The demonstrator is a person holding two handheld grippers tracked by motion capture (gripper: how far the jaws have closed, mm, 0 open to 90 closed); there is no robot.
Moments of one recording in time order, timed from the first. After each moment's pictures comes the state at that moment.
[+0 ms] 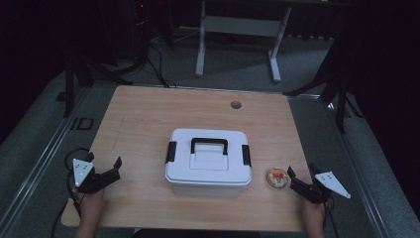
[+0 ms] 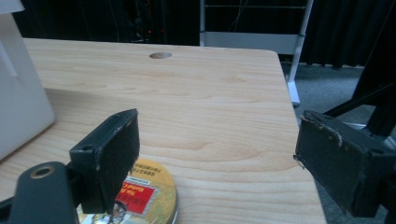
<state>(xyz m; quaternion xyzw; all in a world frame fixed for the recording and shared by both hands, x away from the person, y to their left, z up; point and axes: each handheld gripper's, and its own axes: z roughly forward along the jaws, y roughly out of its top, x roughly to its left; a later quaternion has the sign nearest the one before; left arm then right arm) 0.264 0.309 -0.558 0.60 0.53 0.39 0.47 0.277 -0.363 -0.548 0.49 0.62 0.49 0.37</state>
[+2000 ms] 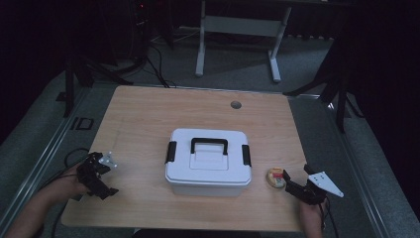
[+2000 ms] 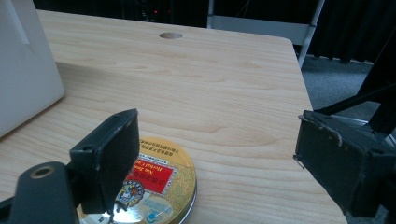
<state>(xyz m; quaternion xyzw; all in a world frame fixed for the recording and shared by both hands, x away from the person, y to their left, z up) 0.298 0.304 -0.512 0.94 0.29 0.07 0.15 0.277 -0.351 -0.552 0.47 0.66 0.46 0.36</state>
